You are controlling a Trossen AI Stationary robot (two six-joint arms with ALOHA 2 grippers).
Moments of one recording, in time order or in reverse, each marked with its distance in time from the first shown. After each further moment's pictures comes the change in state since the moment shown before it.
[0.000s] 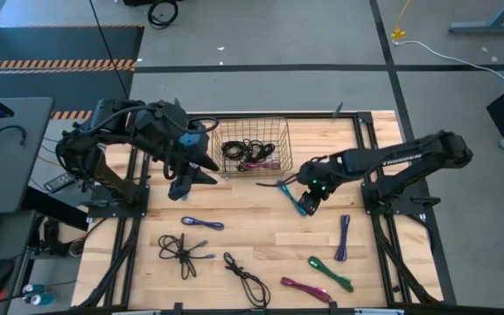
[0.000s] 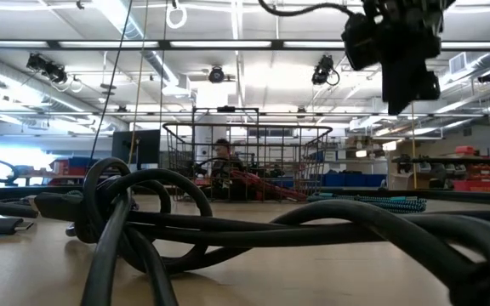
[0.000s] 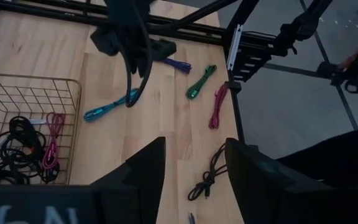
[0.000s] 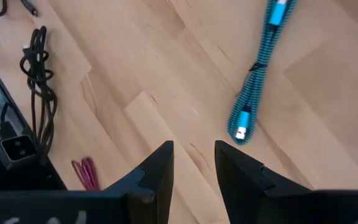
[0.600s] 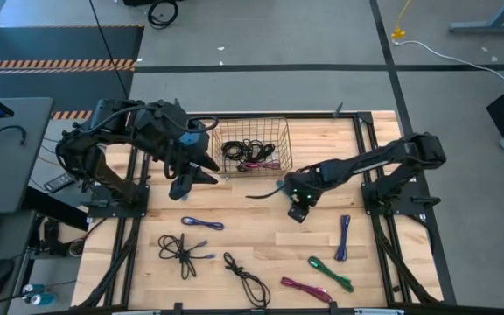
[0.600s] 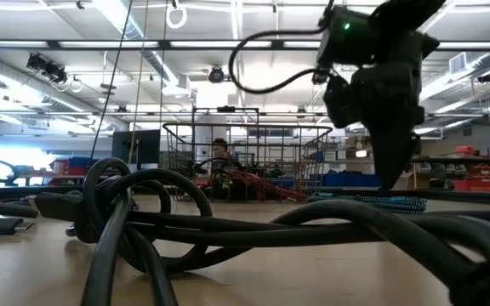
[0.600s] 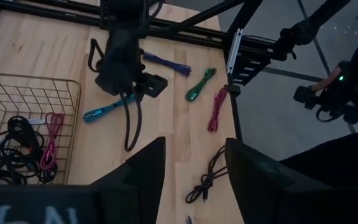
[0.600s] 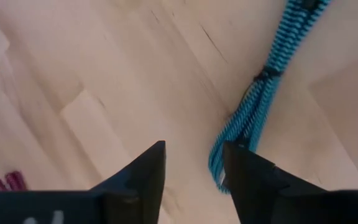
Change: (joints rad) left arm 0.000 0.000 0.000 0.010 -0.003 -0.024; right arm -0.040 0.267 -0.089 0.212 -0.044 -0.149
